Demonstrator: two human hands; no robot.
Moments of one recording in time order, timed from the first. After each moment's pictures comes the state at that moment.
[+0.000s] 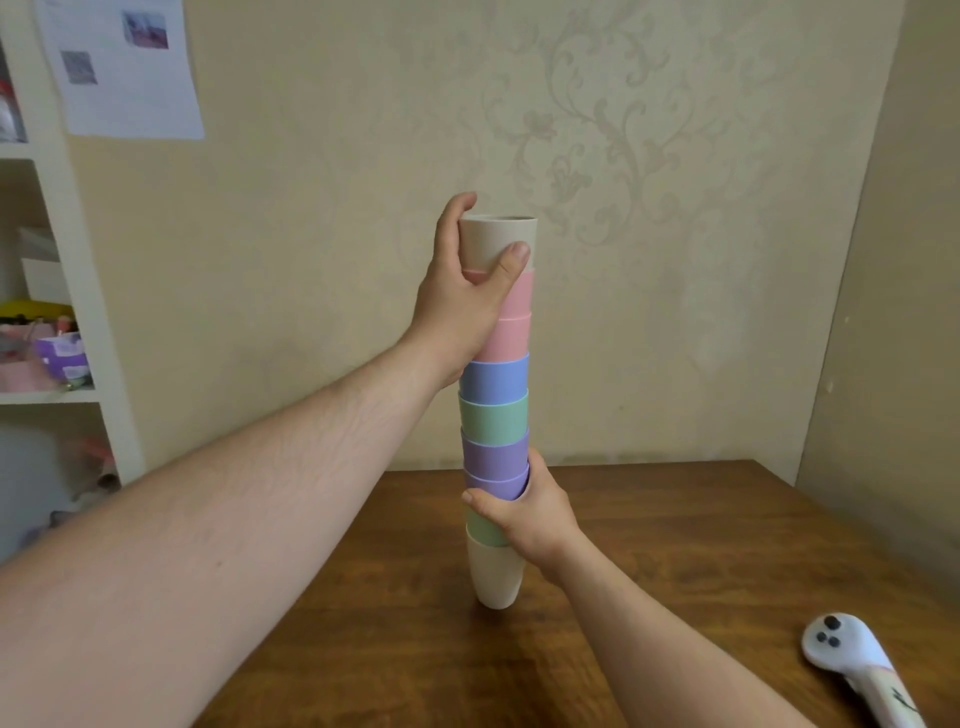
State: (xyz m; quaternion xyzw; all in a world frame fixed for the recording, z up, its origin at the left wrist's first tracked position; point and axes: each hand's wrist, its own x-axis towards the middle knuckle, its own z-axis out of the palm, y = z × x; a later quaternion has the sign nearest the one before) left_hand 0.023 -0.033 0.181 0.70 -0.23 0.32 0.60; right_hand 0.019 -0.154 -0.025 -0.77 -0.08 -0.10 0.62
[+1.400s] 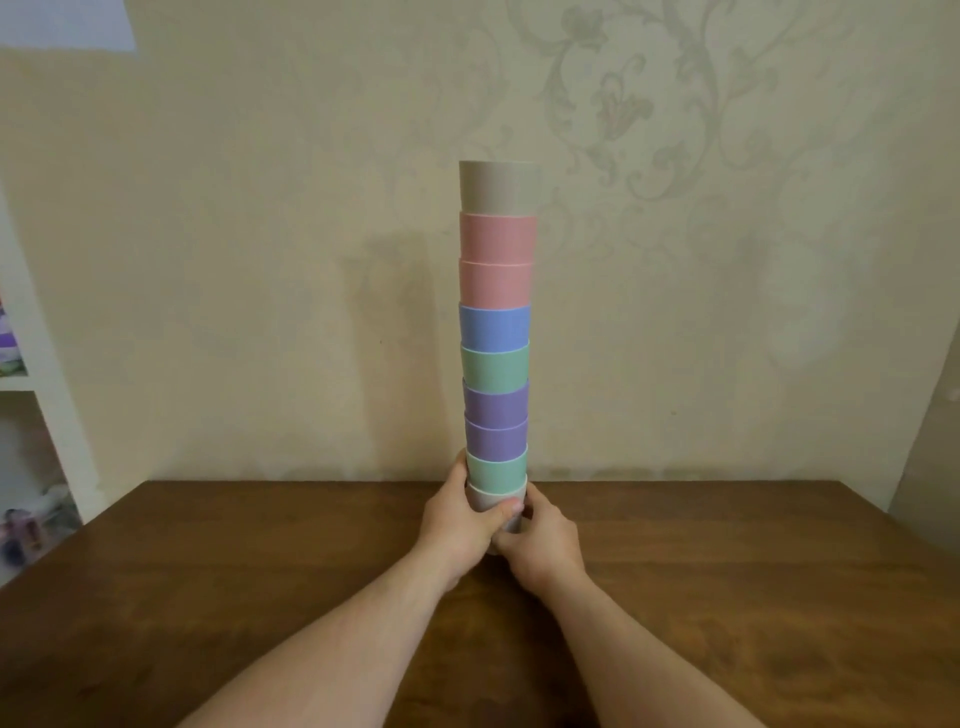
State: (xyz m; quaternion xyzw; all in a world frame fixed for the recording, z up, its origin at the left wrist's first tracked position) left_hand 0.174 -0.017 -0.083 0.79 0.00 0.09 0.60; right_hand 0.165 -0.152 -0.093 -0.86 -0.01 -0.05 0.51
